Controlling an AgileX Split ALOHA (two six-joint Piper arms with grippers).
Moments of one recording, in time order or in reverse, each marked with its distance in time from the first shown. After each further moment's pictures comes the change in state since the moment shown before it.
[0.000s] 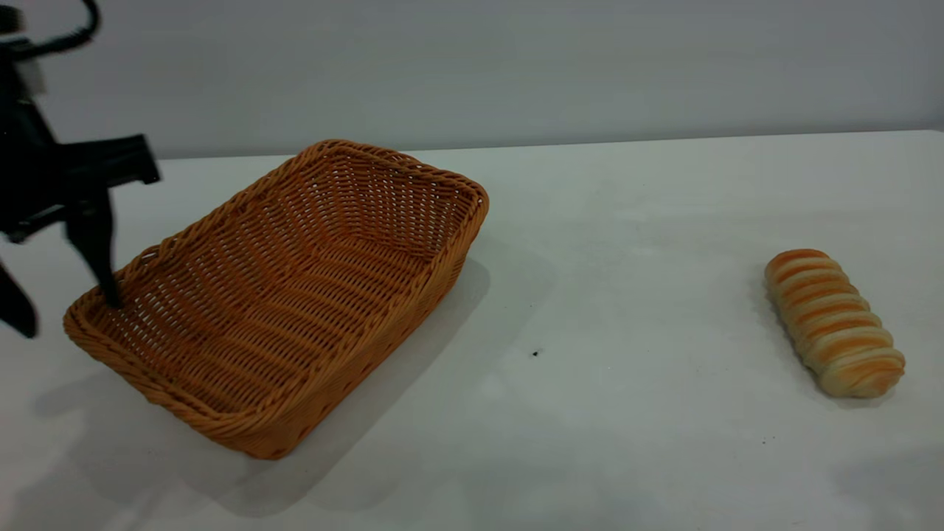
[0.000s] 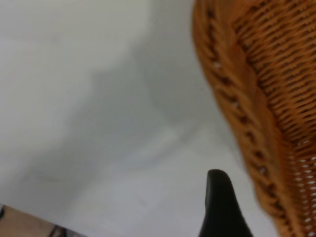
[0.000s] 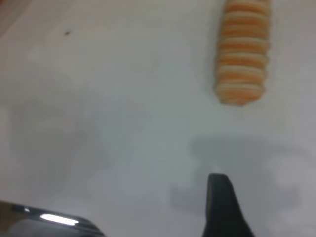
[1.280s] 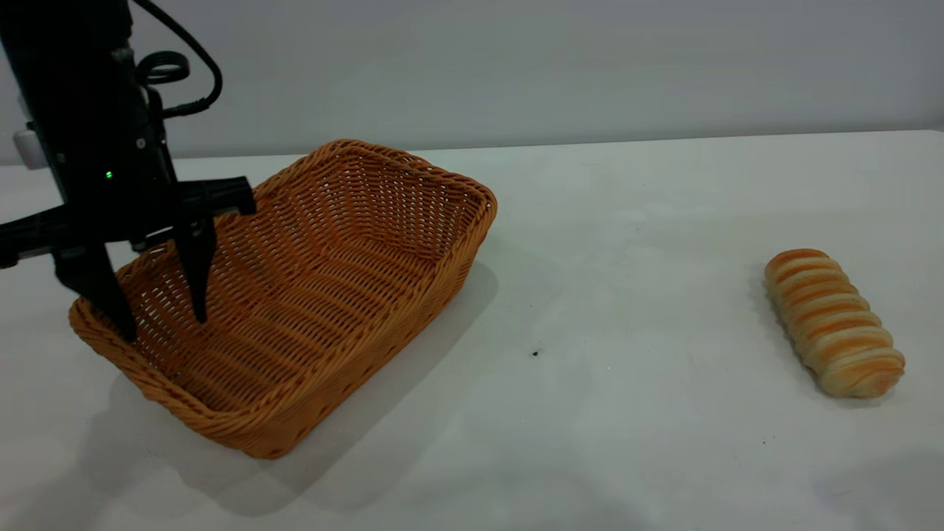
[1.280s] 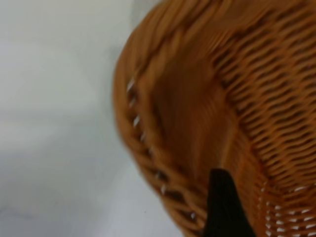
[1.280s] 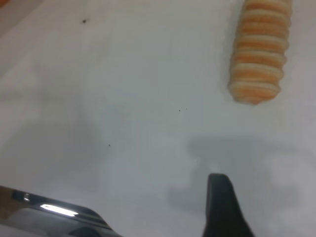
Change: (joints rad) left arm 0.004 0.320 -0.300 -0.033 0.124 0.074; right arm 0.033 0.000 0.000 -0.004 0.007 -0.002
